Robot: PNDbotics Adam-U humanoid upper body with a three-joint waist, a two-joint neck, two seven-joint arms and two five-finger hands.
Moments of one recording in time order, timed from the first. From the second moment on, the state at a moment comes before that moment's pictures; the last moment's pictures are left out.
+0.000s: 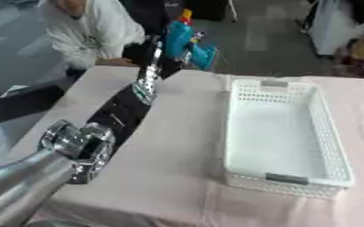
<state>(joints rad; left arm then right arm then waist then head) -0.95 0.36 0.06 -0.33 -0.38 -0.69 0.43 -0.46 -0.10 0.09 -1.96 -0.13 -0.55 0.33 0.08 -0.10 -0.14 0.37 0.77</state>
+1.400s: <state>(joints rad) -1.02 0.19 -0.05 -0.41 -0.25 -0.81 0.06 -0.47 -0.07 0.11 -1.98 -0.15 -0.52 0.34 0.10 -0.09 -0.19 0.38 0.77</state>
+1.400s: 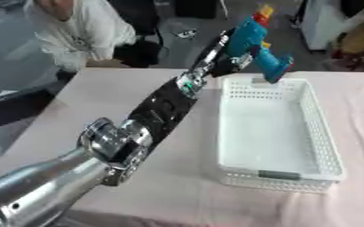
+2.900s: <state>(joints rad) -0.82 0.35 -0.15 -0.88 -0.45 -0.91 0.08 -0.47 -0.08 0.11 -1.97 -0.15 -0.52 0.35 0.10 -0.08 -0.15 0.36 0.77</state>
